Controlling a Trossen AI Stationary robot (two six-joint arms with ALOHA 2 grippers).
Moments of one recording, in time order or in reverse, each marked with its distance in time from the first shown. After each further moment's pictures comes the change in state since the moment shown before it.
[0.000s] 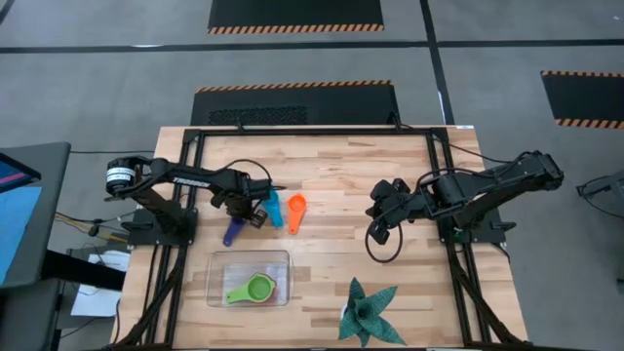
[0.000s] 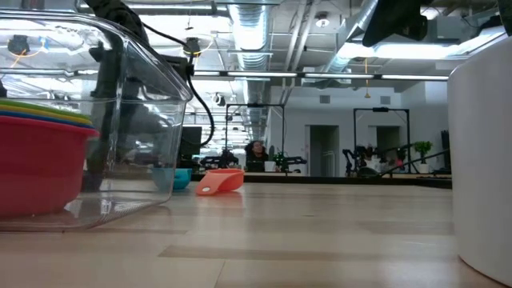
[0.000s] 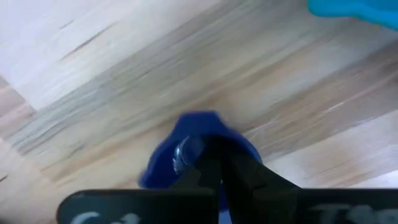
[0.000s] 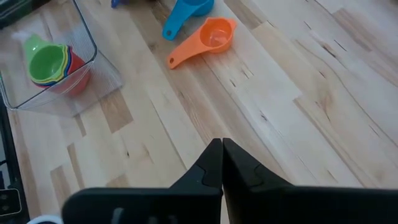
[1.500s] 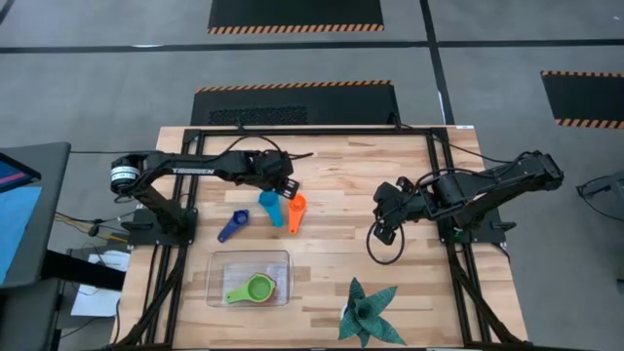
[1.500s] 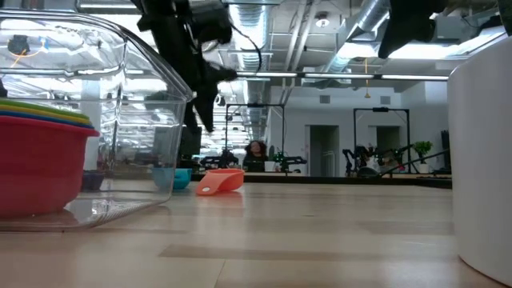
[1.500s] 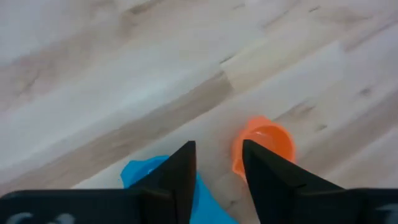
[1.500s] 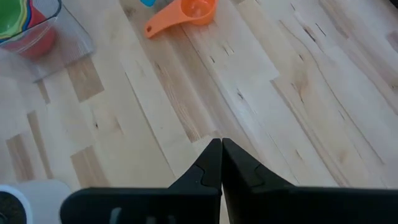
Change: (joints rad) left arm 0.021 0.020 0.355 0.126 -0.279 0.042; right arm 0.001 0.000 0.000 -0.121 -0.001 -0.056
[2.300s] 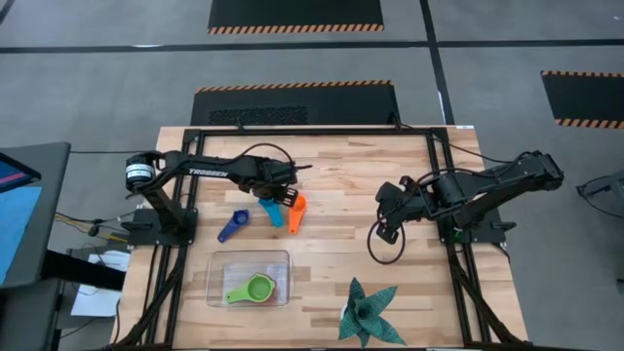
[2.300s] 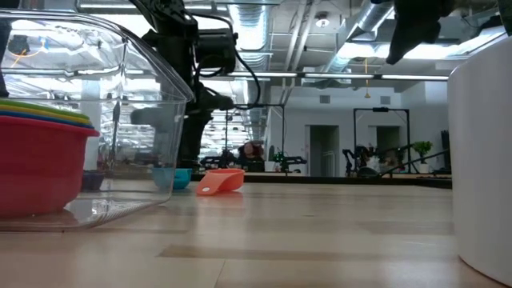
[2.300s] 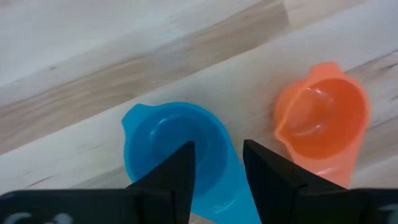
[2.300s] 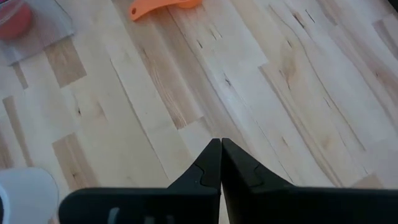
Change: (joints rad) left arm -0.003 0.129 -0.002 -0.096 0.088 -0.131; right arm -0.008 0.000 0.000 -0.068 0.000 -0.001
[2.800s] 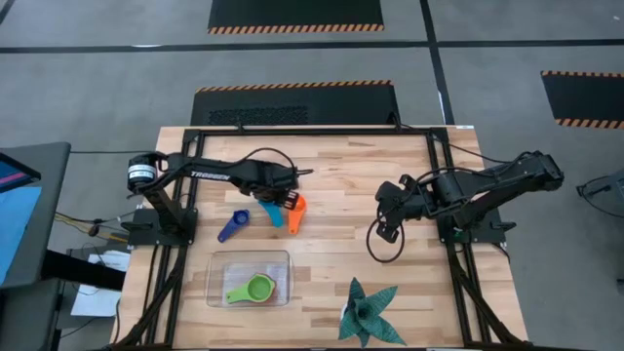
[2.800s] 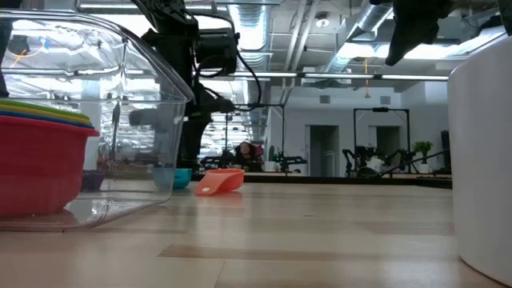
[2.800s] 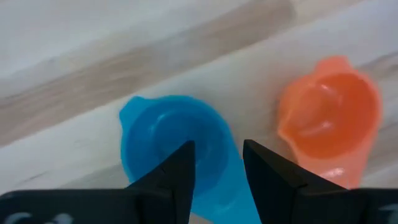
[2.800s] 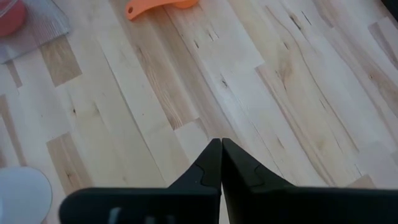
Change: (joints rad) left arm -0.032 0.019 -0.001 0.003 -0.037 -0.038; right arm -0.013 0.000 0.000 -0.002 0.001 -0.024
